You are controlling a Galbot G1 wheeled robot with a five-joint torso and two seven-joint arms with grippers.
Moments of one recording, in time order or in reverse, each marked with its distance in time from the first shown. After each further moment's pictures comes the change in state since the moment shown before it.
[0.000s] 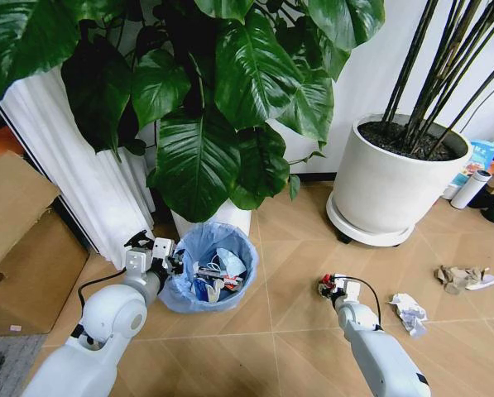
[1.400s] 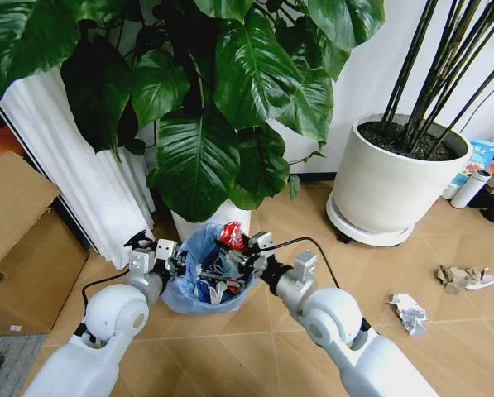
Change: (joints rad) left arm -0.012 -0.002 0.011 0.023 -0.001 0.000 0.019; right arm -0.153 -0.093 -0.359 1.037 0.055 -0.189 -0.144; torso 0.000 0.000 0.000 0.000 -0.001
